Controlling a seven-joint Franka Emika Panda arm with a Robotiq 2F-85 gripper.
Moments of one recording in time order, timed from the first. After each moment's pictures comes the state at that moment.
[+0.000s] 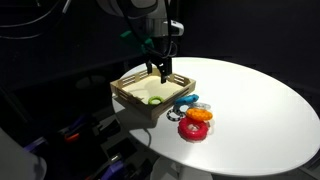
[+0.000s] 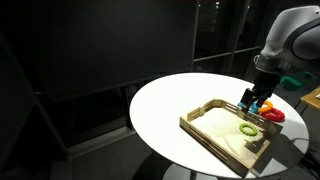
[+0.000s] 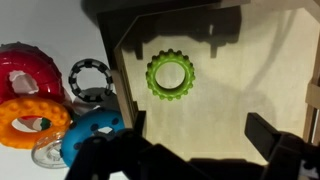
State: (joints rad) arm 0.02 0.06 0.05 -2.53 0.07 2.62 0.09
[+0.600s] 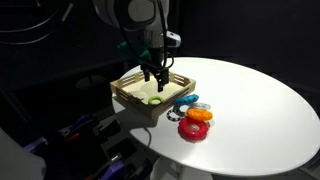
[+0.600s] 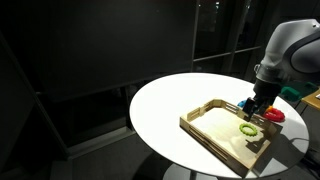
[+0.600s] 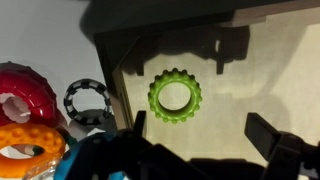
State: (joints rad) arm 0.02 0.11 0.05 -2.56 0.07 2.66 0.09
